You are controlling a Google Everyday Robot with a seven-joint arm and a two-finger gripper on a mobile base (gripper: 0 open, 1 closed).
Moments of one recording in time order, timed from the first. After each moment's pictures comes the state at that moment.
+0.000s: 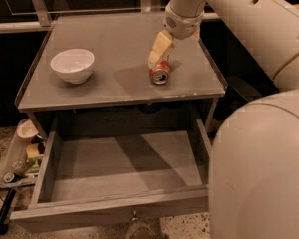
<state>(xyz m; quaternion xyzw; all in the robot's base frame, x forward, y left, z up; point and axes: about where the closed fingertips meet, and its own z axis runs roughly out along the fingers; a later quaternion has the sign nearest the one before) 0.698 -0.098 0.898 -0.33 0.93 0.00 0.15</state>
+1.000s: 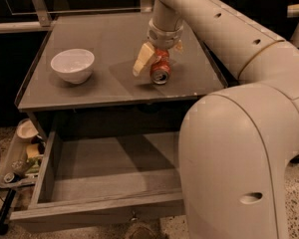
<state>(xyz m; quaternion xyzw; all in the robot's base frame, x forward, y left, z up) 0.729 -0.056 0.846 -0.31 0.94 0.03 0.13</state>
